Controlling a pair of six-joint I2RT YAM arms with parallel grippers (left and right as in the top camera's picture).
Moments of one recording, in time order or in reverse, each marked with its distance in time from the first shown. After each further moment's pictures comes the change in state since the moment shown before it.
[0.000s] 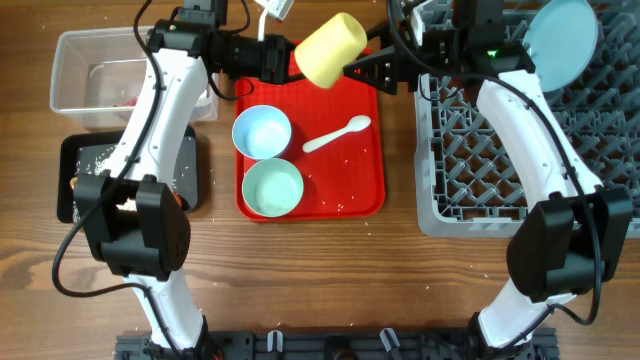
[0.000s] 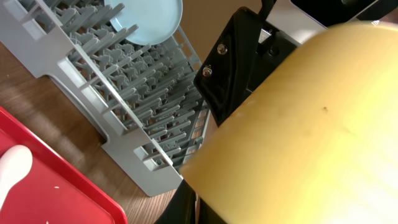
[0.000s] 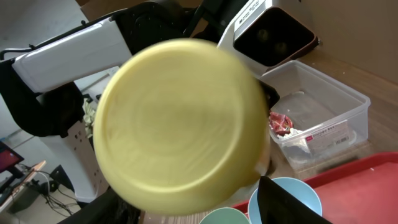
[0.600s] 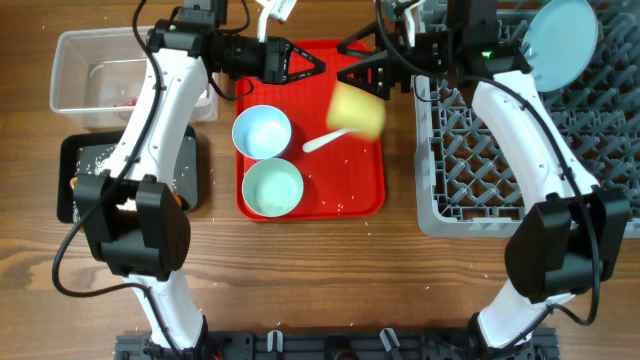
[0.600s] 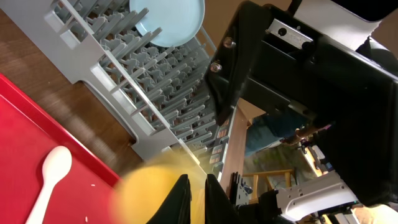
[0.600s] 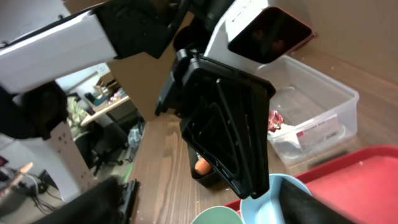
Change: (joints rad) left arm 0.000 0.000 0.000 0.010 -0.094 0.060; right arm 0.026 0.000 0.000 -0.004 0.071 0.001
